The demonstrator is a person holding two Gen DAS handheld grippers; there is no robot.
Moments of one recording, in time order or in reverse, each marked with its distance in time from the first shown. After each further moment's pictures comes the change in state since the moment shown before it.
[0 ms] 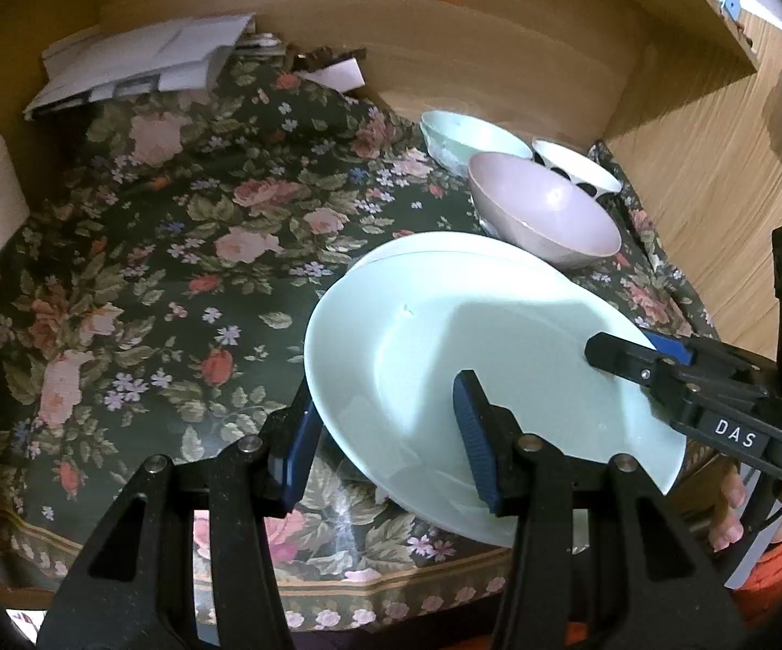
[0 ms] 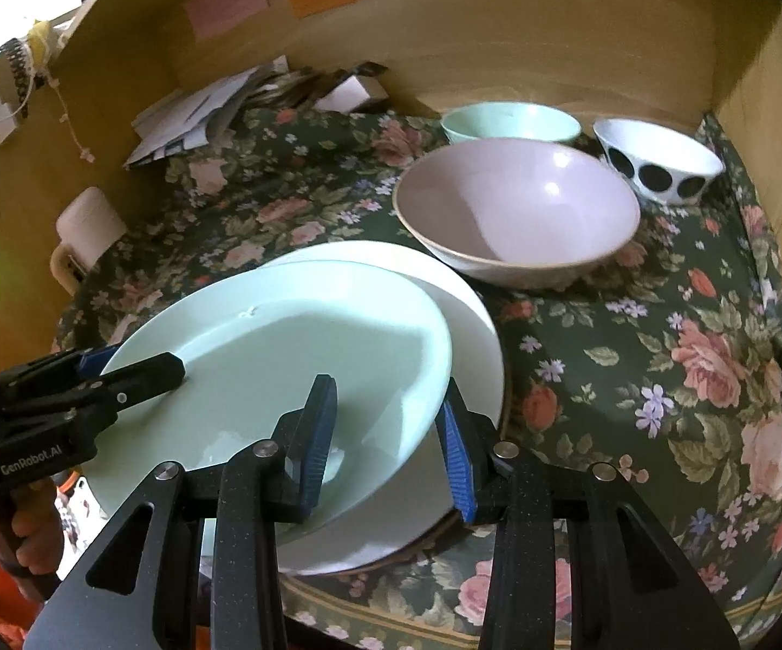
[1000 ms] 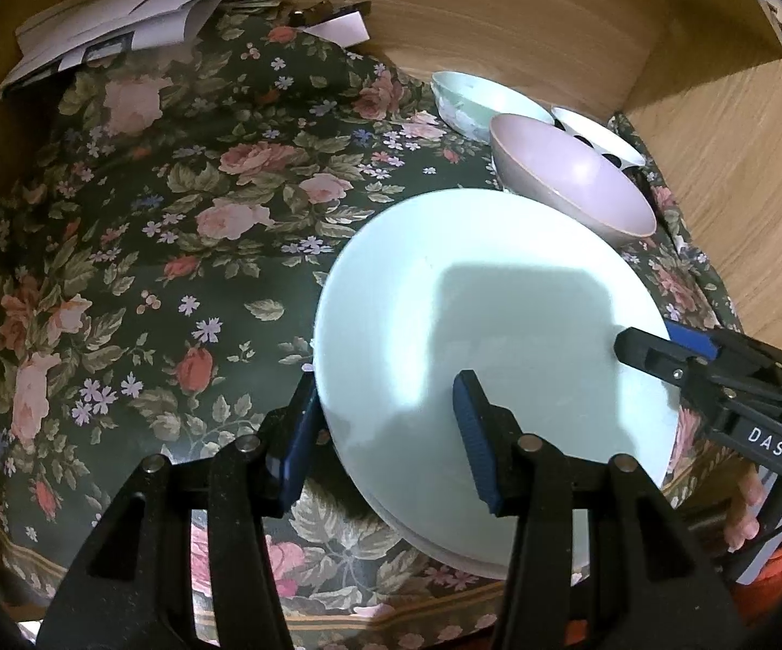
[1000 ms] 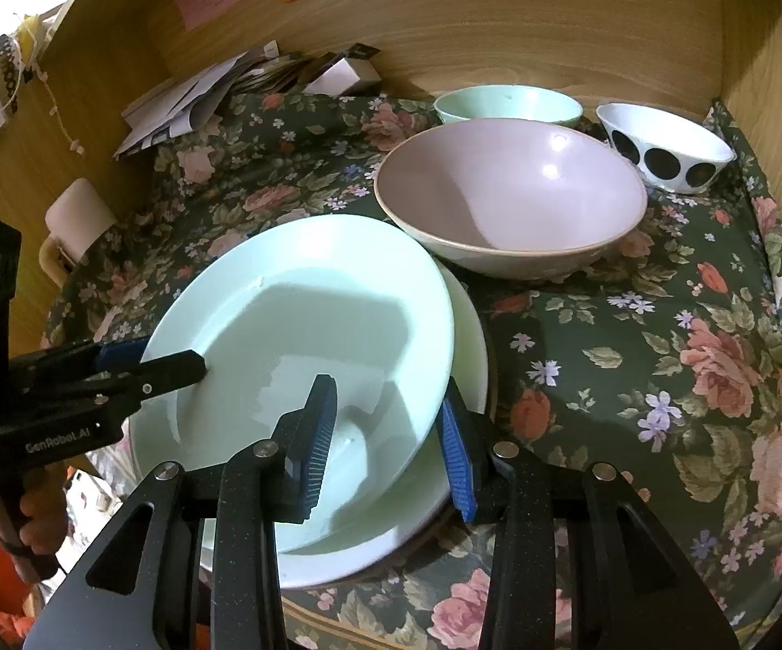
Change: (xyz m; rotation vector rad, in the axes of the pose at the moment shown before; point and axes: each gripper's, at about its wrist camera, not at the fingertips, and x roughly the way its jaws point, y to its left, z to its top) left arm 0.034 0.009 0.007 0.000 0.078 0.006; right arm 0.011 -0.008 0.001 -0.009 0.025 0.005
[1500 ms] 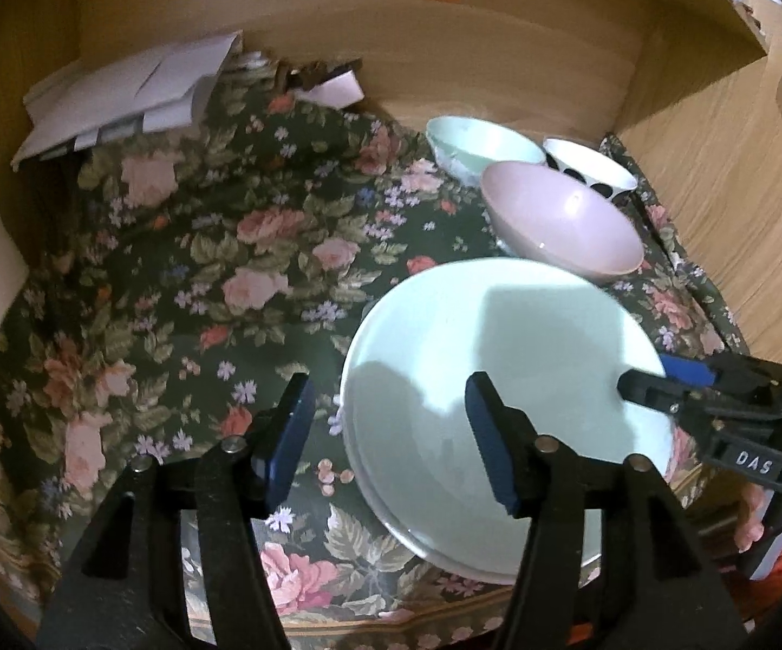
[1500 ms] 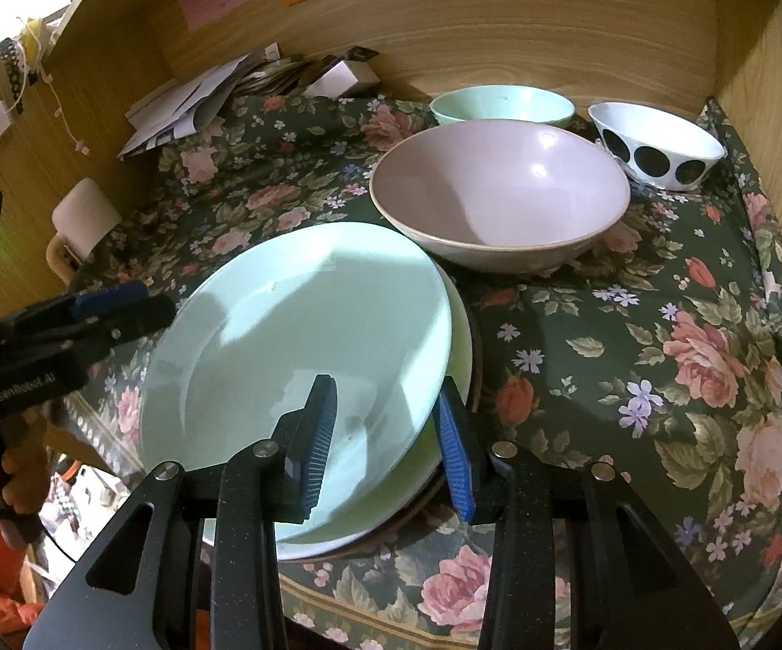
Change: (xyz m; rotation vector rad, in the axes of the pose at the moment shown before) left arm -0.030 -0.007 0.020 0.069 -0.083 0.044; right arm -0.011 -0.004 -0.002 0.006 0.011 0.006
